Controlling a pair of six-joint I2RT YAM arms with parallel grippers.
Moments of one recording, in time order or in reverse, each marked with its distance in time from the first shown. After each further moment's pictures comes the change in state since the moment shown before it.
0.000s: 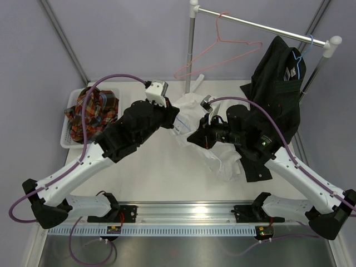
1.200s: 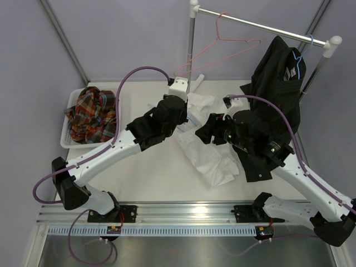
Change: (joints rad) left arm -0.038 0.269 0.130 -0.003 -0.260 0.063; right arm 0.006 -0.100 -0.029 -0.103 0.407 0.317
